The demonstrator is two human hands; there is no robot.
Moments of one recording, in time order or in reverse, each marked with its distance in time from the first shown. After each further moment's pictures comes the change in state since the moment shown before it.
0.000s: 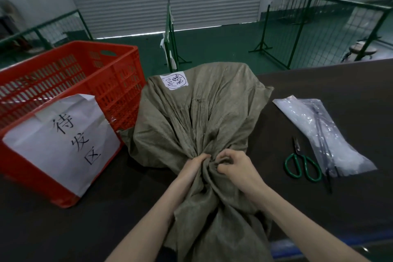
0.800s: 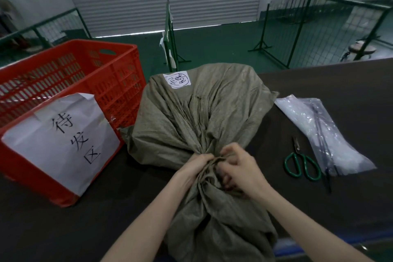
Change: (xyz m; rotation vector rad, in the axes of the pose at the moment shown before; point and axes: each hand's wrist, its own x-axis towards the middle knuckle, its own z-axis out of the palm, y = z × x) left_hand 0.000 0.001 0.008 0.069 -0.149 0.125; right_hand -0.007 0.003 -0.005 0.101 0.000 -0.048
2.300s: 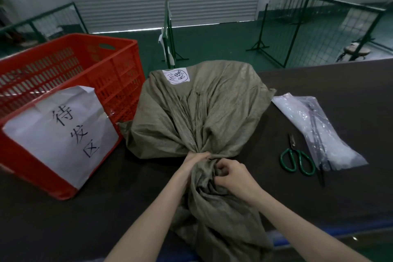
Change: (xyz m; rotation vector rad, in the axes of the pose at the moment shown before) left_hand 0.003 -0.020 -0.011 -0.060 0.061 -0.067; right_hand -0.010 0.020 0.012 -0.330 -0.107 0.082
